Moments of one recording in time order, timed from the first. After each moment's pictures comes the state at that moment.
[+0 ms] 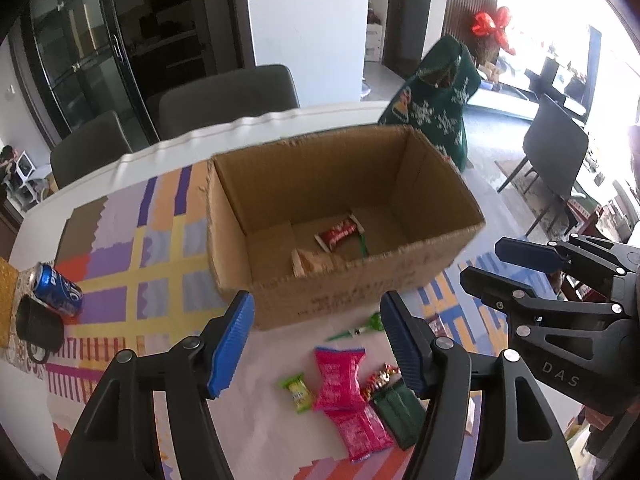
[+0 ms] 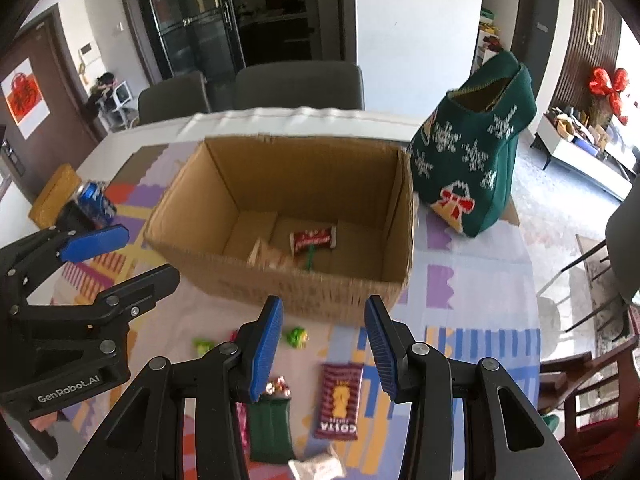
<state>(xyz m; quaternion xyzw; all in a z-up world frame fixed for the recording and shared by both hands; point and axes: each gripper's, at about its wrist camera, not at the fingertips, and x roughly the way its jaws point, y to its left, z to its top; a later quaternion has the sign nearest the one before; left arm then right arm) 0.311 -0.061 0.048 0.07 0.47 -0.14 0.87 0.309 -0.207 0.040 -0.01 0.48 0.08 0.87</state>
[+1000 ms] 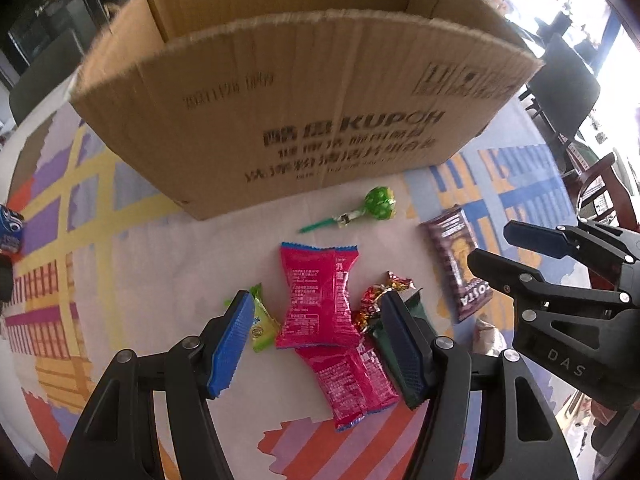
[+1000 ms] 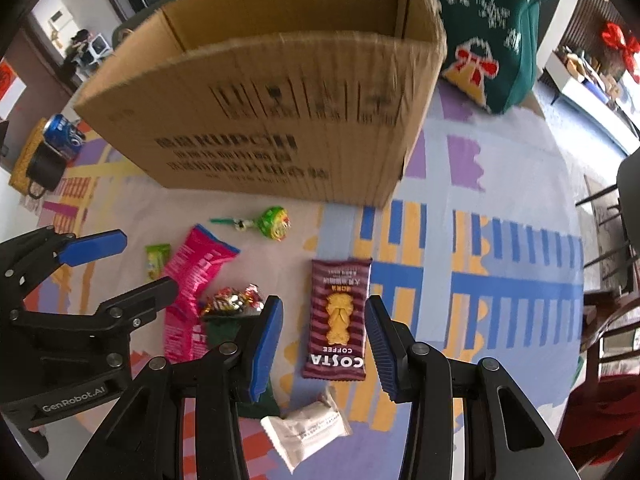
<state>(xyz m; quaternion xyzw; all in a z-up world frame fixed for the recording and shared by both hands) 0.306 -0.072 -0.070 0.07 0.61 -0.15 0.77 0.295 -0.217 -0.066 0.00 0.61 0.07 0.79</state>
